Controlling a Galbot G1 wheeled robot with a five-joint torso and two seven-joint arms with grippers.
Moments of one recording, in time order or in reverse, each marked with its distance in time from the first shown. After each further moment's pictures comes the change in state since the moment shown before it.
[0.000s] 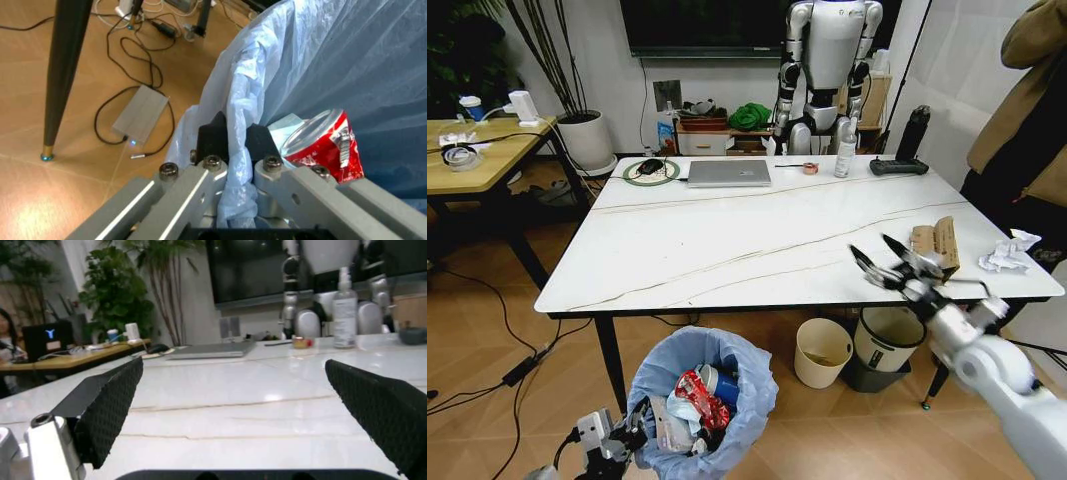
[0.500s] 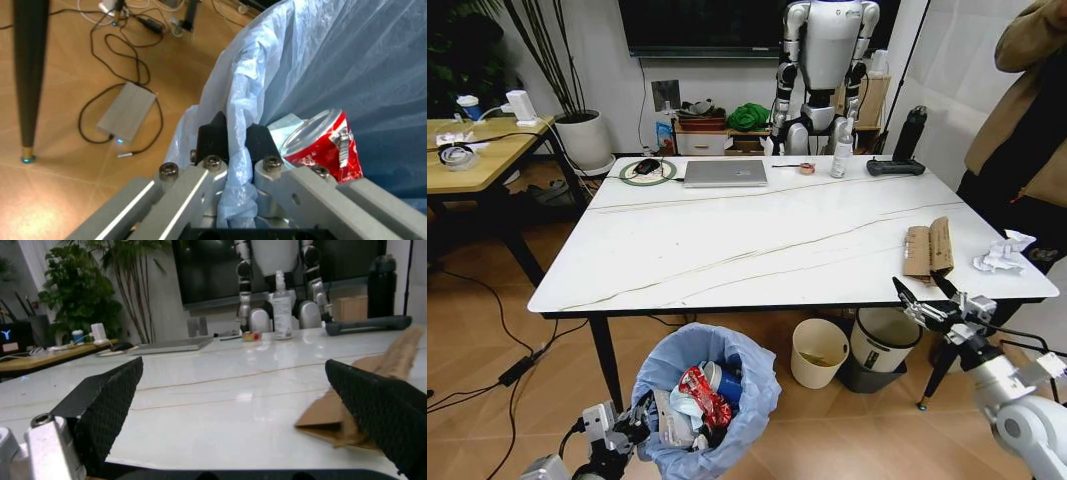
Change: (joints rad) left arm -0.018 0.052 0.006 0.010 -0.016 -0.001 0.000; right arm -0.181 0.132 0.183 0.041 -0.071 0.016 -0.035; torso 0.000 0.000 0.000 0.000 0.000
